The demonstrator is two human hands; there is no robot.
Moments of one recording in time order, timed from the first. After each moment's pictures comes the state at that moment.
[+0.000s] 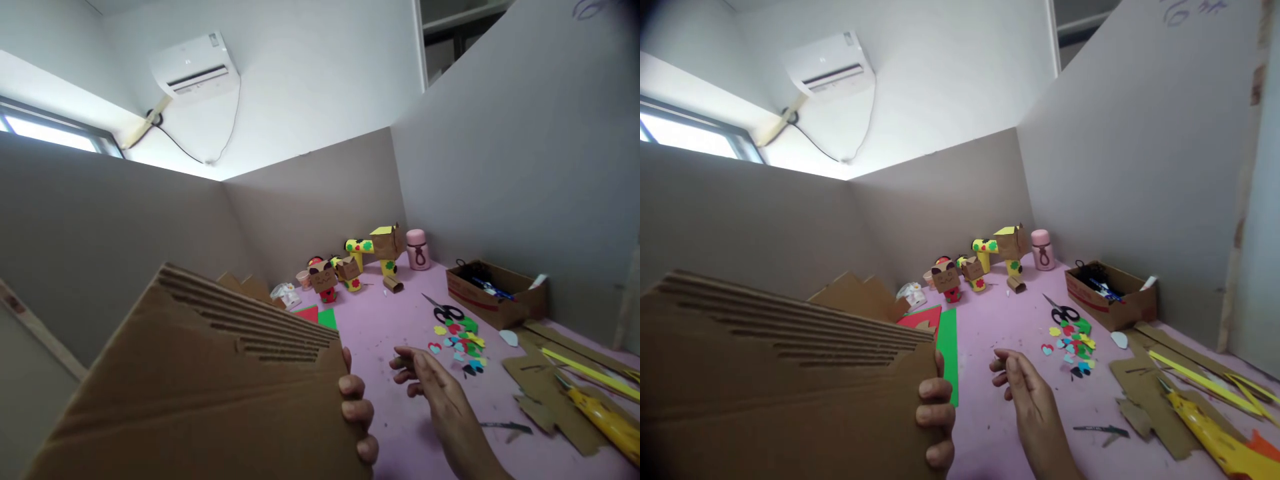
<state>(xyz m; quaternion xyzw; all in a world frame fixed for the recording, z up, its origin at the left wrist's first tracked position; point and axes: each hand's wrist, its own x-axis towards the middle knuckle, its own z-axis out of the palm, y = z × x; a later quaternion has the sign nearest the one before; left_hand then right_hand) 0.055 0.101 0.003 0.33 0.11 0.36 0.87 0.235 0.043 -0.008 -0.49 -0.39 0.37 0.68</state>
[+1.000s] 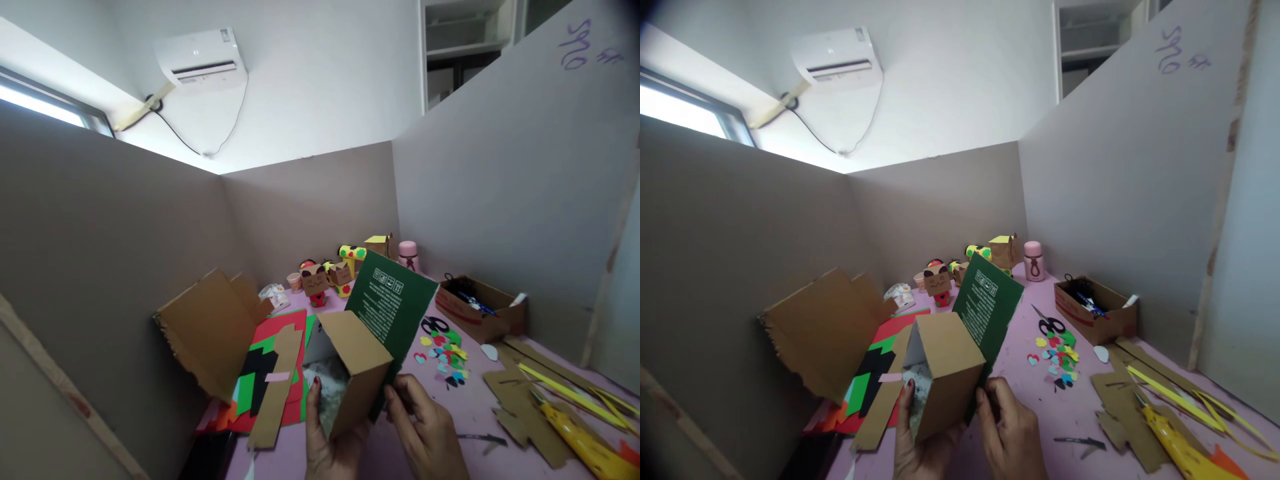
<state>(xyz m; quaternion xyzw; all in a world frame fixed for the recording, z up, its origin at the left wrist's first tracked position) 0.104 0.085 -0.011 0.05 0.24 0.55 0.80 0.217 0.036 -0.025 -0.54 -0.51 0.15 0.65</state>
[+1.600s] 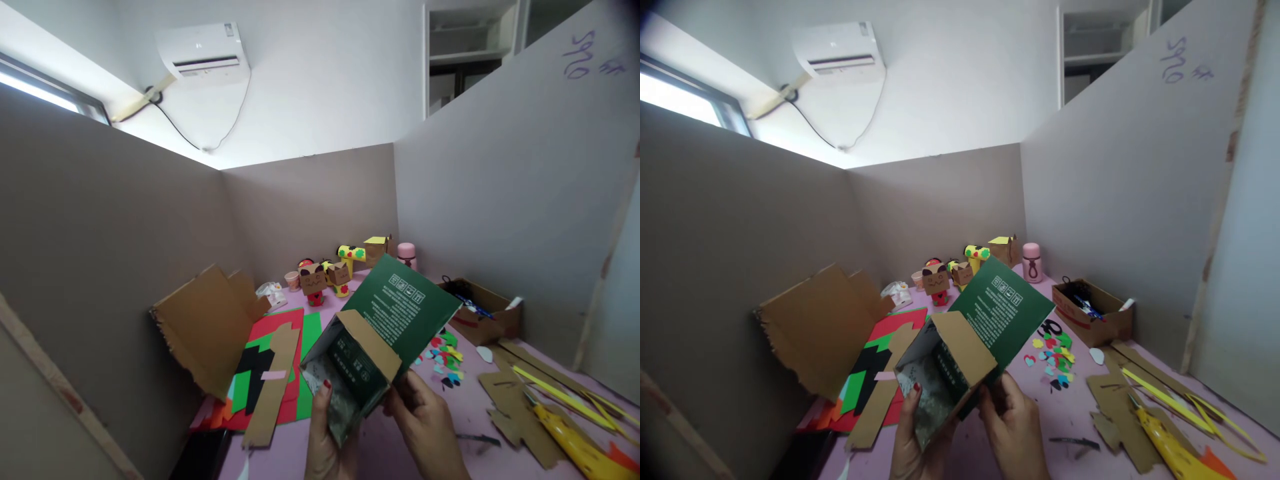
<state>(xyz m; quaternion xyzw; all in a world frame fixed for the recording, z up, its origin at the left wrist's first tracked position) 0.112 0.075 -0.004 0.14 0.21 0.59 0.77 0.233 0.044 -0.022 -0.51 -0.46 0.29 0.66</state>
